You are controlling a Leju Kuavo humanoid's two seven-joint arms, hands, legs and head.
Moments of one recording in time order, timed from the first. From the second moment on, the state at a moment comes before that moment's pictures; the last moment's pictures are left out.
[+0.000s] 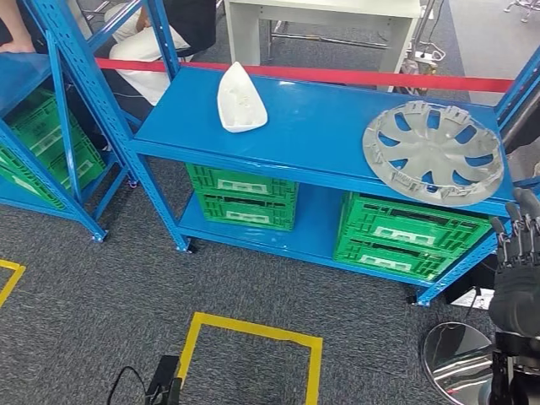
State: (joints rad) left arm -0.11 0.03 -0.91 -0.22 1.00 0.22 -0.24; right arm -0.04 -0.31 0.35 -1.97 0.00 -0.39 -0.03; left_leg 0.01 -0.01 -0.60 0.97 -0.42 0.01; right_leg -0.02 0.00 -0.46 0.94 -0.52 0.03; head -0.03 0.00
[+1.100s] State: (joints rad) left arm -0.12 0.03 -0.91 -0.22 0.99 0.22 -0.24; right arm 0.00 -0.32 0.32 -2.04 0.03 -0.41 -0.01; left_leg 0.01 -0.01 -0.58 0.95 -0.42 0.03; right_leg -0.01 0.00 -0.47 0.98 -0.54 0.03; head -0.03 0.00
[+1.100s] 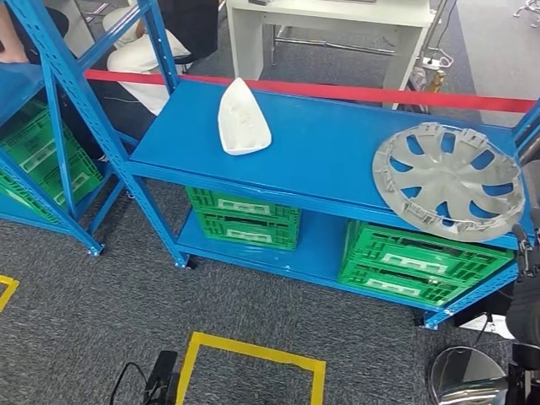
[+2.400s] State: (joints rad) left arm -0.11 0.03 -0.91 -0.22 1.00 0.22 -0.24; right arm 0.01 -0.32 0.31 -2.04 0.05 -0.46 0.03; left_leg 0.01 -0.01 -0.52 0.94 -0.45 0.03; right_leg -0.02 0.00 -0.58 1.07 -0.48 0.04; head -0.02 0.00
